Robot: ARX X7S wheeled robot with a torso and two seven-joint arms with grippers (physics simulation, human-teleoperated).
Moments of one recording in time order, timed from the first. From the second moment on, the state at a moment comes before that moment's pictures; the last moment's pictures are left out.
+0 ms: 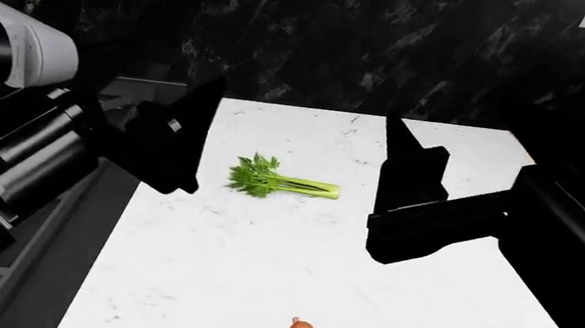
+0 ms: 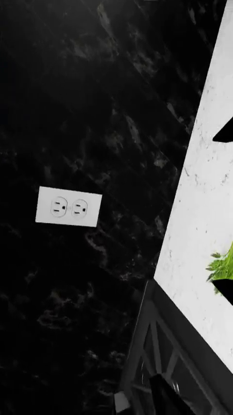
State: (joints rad) left arm -0.93 -0.97 0.37 0.69 -1.59 -0.59 -0.53; right arm 1.48 0.88 -0.58 -0.82 2.30 0.73 1.45
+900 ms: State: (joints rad) left arm -0.94 -0.94 0.38 0.66 -1.59 -0.59 -0.50; right arm 1.54 0.84 -0.92 -1.03 2.64 0.31 1.57
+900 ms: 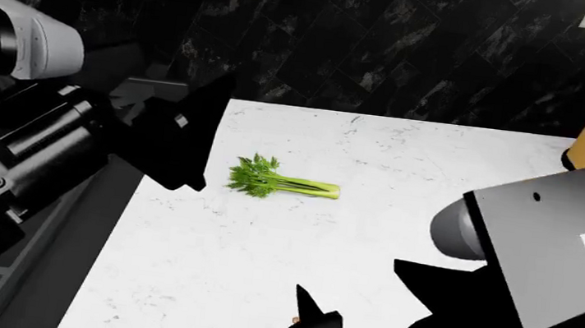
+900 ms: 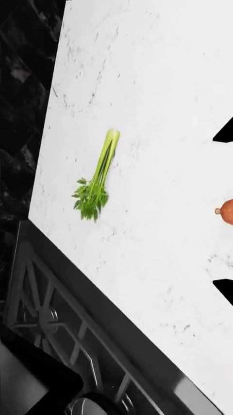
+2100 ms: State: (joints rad) left arm -0.89 -0.92 0.40 0.65 -1.55 -0.58 -0.47; right arm 1.18 0.79 -1.05 -0.94 2.38 0.47 1.47
